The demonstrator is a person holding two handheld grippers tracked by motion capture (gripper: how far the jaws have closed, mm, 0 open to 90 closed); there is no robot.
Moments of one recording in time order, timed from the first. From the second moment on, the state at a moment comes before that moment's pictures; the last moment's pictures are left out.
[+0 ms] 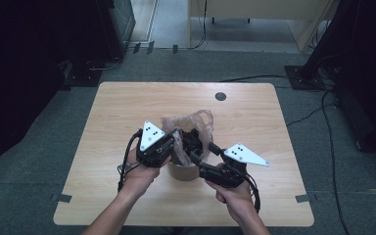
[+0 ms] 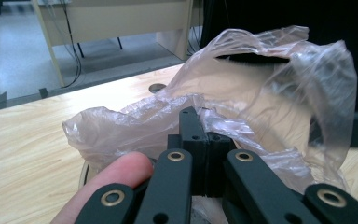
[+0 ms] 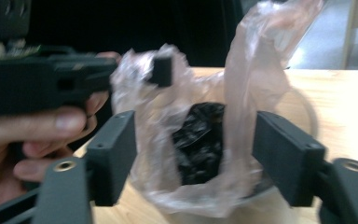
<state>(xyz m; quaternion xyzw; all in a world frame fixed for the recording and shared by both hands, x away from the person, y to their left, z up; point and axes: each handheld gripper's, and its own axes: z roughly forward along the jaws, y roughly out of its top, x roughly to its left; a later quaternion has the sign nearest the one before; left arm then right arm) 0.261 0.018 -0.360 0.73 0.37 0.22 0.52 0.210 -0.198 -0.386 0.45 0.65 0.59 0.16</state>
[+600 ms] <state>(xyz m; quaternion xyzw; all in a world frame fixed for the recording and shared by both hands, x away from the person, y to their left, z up) 0.250 0.034 -0.351 0.72 0.39 0.23 0.53 0.226 -0.150 -0.399 0.47 0.69 0.50 0.23</state>
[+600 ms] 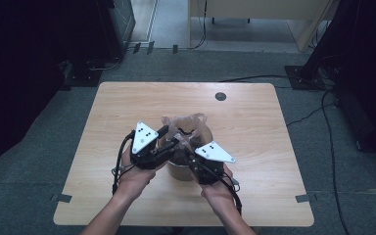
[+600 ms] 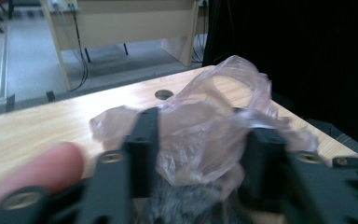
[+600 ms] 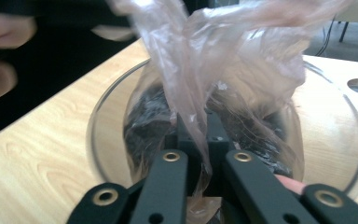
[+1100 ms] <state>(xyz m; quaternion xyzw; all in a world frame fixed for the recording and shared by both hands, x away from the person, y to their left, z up) 0.242 0.090 -0.390 0.70 0.44 0.21 0.52 0.224 -0.158 -0.382 0.45 0.66 0.54 0.28</state>
